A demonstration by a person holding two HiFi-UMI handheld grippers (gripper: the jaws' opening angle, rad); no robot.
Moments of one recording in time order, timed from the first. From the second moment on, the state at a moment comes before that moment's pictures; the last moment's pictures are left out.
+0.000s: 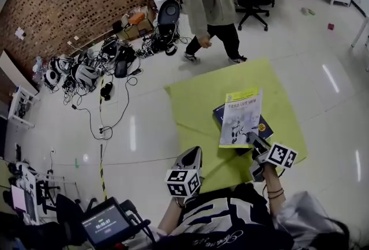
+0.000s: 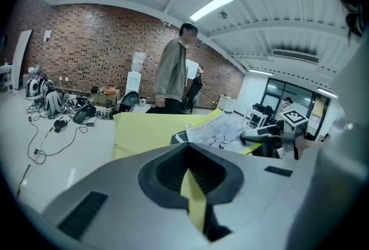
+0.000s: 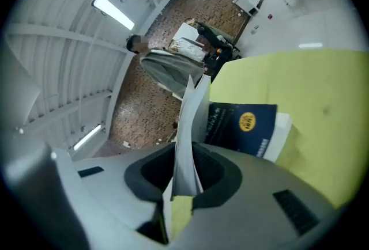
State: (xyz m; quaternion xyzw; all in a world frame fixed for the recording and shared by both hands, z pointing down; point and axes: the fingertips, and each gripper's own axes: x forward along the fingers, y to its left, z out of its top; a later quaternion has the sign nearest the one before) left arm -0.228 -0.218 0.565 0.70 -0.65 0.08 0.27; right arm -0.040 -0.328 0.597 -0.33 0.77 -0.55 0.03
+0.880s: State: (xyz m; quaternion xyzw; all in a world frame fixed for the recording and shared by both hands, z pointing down) left arm -0.218 -0.208 0.582 0.78 -0.55 0.10 0.28; right arm -0.008 -0.251 0.622 -0.49 0.76 -0.41 -0.08
